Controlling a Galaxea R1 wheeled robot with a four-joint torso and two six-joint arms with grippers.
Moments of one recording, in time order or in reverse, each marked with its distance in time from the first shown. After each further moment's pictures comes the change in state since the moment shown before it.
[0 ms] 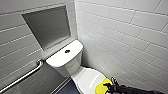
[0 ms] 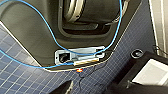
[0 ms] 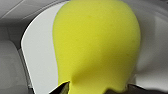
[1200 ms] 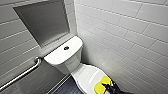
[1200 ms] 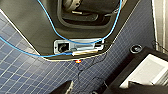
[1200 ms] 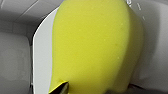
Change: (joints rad) left arm -0.005 0.000 -0.001 0.000 0.014 0.000; right arm -0.080 0.003 0.071 -0.244 0.325 -0.006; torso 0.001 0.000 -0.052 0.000
